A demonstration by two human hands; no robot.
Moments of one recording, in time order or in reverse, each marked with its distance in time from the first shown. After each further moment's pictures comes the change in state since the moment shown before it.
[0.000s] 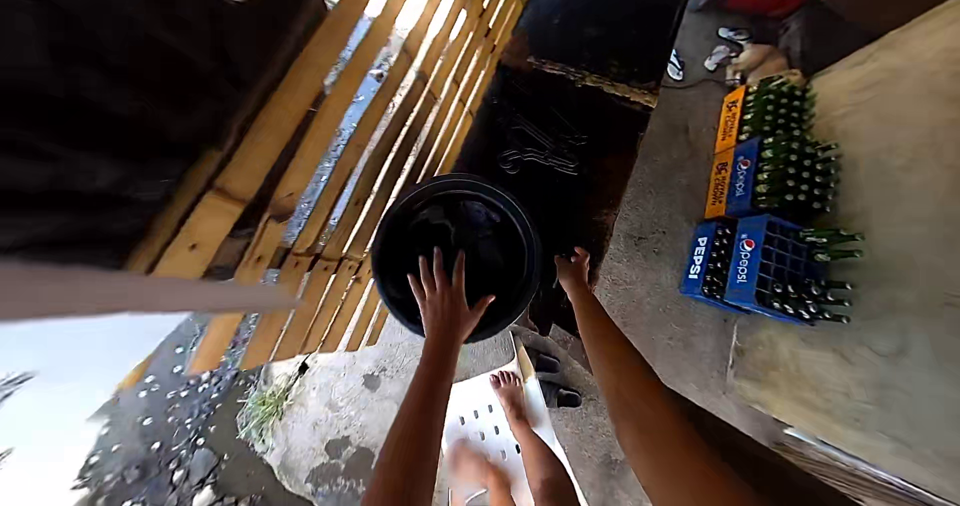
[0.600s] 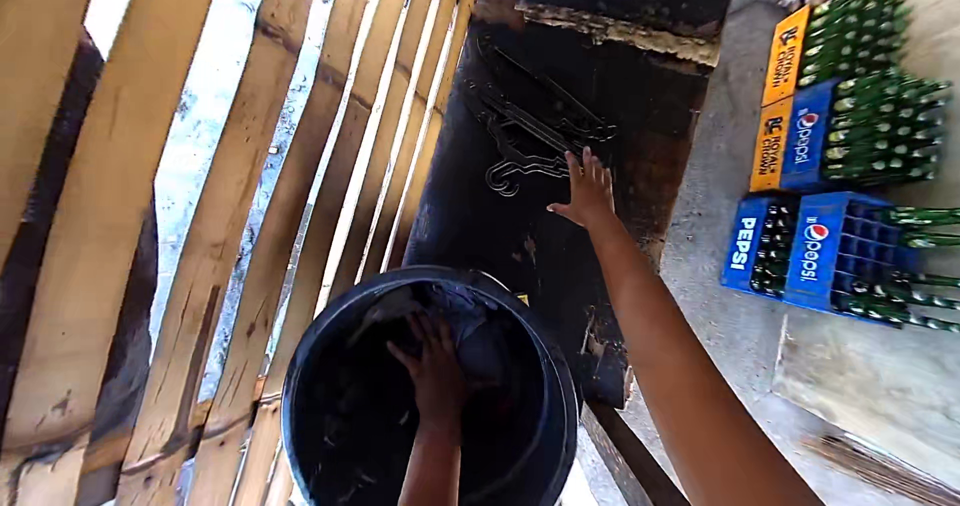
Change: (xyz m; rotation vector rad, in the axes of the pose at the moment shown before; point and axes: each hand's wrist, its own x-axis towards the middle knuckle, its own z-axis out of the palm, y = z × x) left_hand 0.129 -0.024 0.110 0.430 -0.240 -0.077; right_hand 0.287 -0.114 0.032 -0.696 -0.042 -0.579
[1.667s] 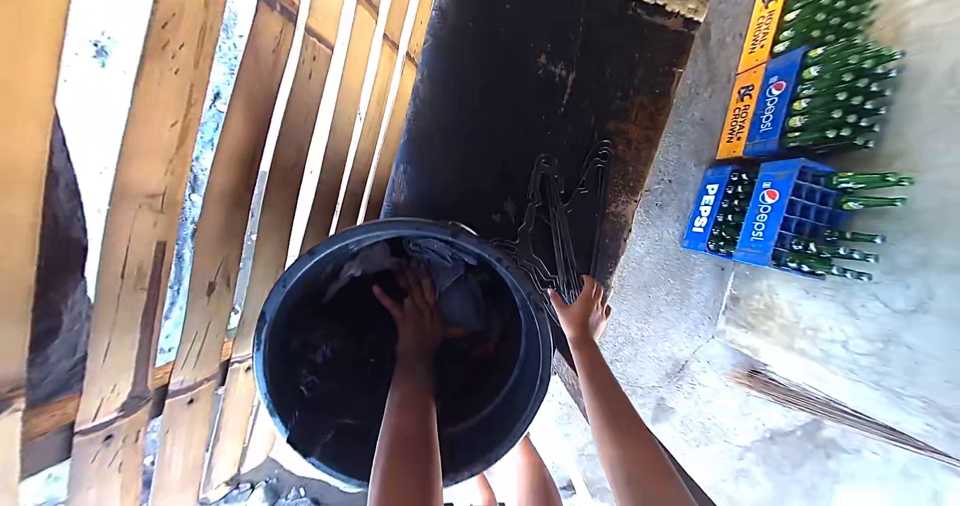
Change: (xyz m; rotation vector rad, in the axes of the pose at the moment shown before) left_hand 0.000 -0.017 0.027 0.062 0.080 0.176; right_hand -0.273 0.017 0.106 0.132 0.079 0.647
